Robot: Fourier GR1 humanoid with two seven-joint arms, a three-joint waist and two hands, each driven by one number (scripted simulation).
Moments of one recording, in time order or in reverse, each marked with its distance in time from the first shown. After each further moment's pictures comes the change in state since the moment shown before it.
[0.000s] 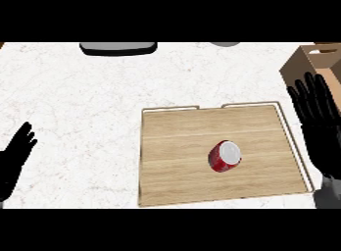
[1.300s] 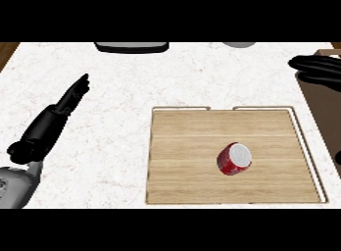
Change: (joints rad) left arm -0.283 -0.036 -0.190 -0.191 -0.228 -0.119 -0.166; right arm -0.393 -0.584 0.085 0.048 0.535 0.571 -0.419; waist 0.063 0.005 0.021
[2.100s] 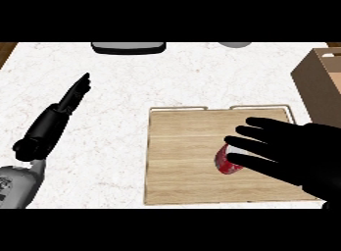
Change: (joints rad) left arm -0.002 -0.046 0.036 0.012 -0.049 -0.022 0.011; right arm 0.032 0.019 0.246 -0.430 0.273 0.174 0.391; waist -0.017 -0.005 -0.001
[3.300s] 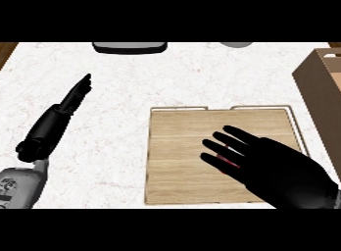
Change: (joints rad) left arm 0.016 -0.103 0.104 -0.004 -0.116 -0.101 0.001; right arm 0.103 0.268 0.157 0.035 0.478 0.019 0.061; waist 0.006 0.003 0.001
